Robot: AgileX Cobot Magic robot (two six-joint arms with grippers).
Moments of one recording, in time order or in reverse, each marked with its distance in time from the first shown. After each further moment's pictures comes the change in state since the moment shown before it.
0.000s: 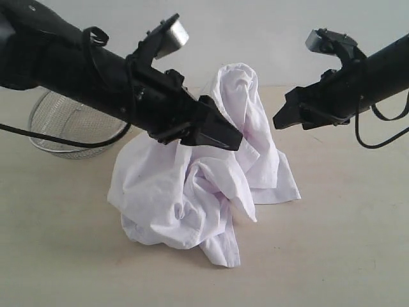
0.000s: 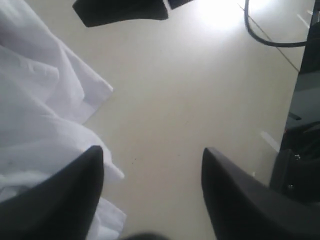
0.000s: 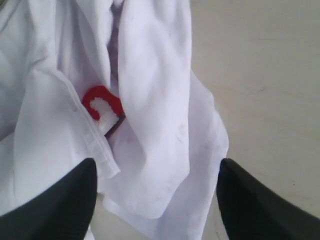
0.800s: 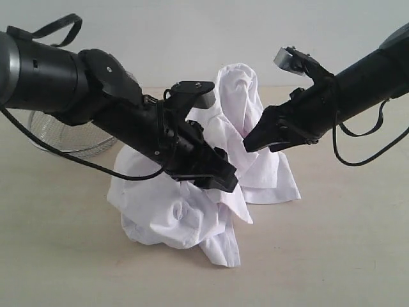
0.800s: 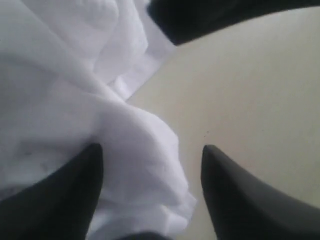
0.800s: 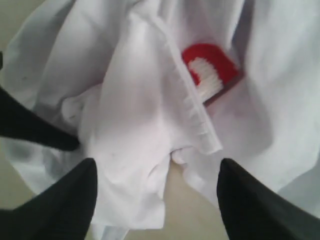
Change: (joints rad) left arm -0.099 0.157 -0.027 0.310 -0.201 -0.247; right arm 0.073 0.041 0.000 0.067 0.197 -0.082
